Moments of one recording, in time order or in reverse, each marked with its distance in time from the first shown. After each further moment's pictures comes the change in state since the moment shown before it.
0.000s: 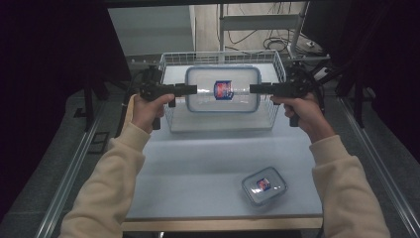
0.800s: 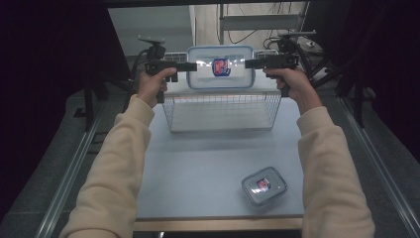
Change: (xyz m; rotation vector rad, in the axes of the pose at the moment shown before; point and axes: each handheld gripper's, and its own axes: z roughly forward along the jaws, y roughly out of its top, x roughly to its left) left arm 0.061 0.047 0.034 0.021 -0.005 -0.090; right arm -0.055 0.062 0.043 0.033 -0.007 0.103
